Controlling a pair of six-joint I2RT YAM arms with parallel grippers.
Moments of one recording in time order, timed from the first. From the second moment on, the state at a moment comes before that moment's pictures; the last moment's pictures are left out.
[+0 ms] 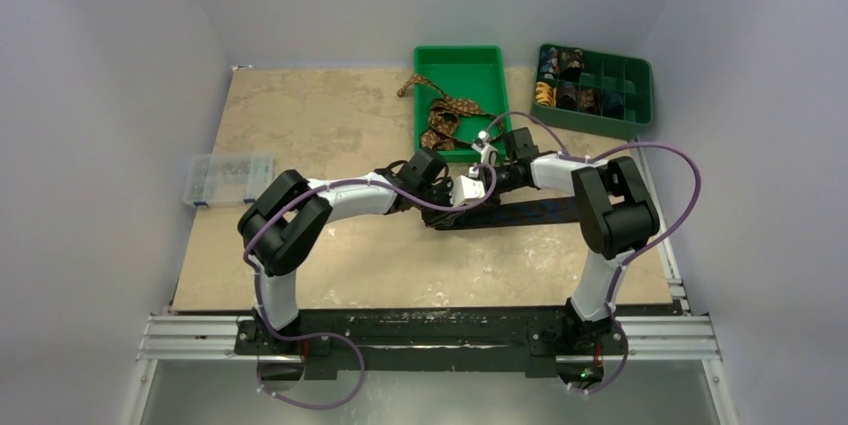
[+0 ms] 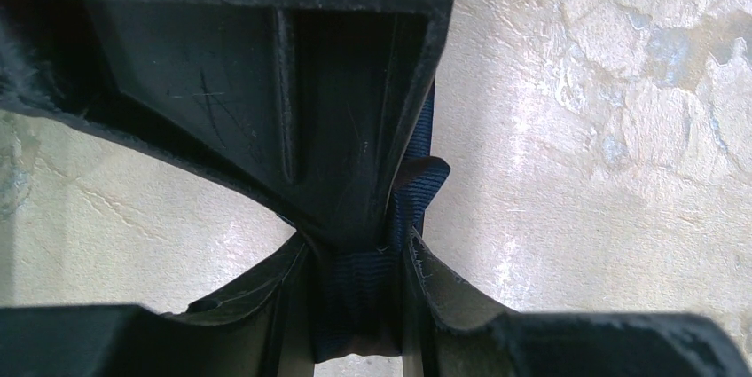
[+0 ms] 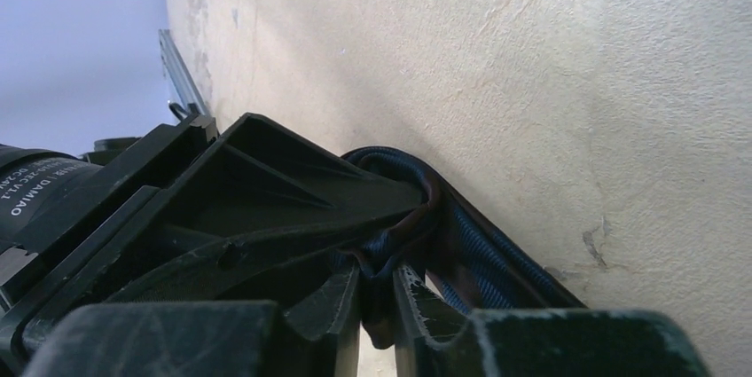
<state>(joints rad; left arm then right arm) -0.78 1.89 1.14 -0.15 0.39 0.51 0.30 1.87 1.00 -0.24 -0.92 0.29</state>
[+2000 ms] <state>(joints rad) -0.66 1.47 0.77 0.46 0.53 0.17 0.30 1.88 1.09 -0.45 -0.61 0.08</state>
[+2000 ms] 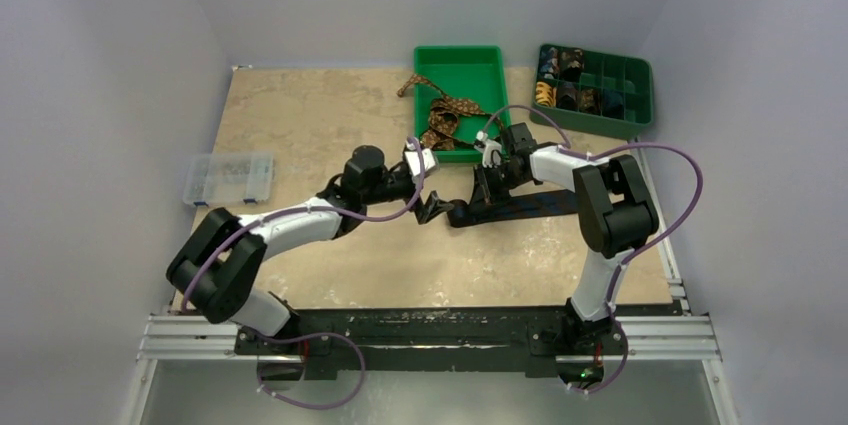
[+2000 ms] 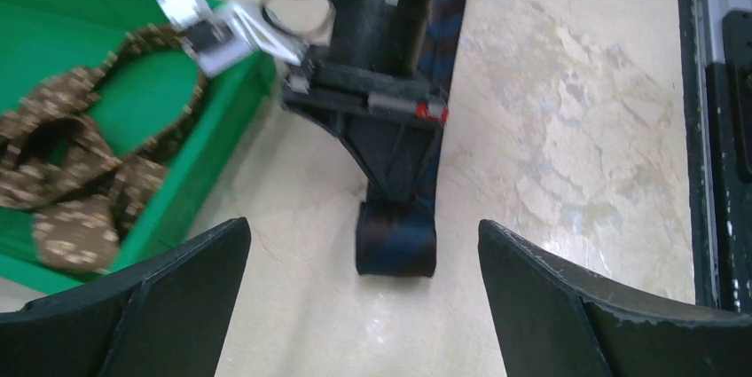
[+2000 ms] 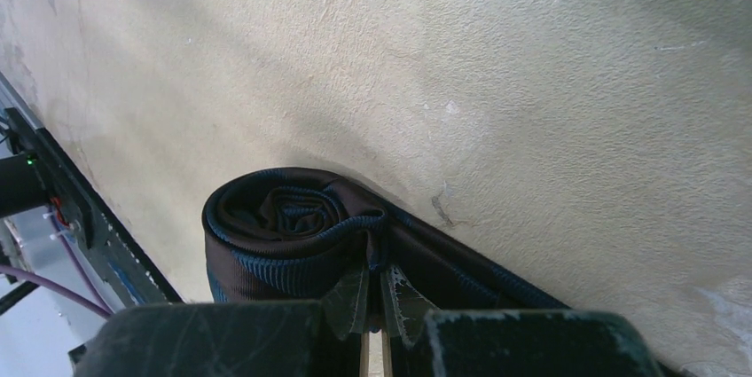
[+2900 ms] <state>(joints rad) -0.77 2.05 0.71 1.11 0.46 0.18 0.30 1.88 1.08 -0.44 -0.65 0.02</state>
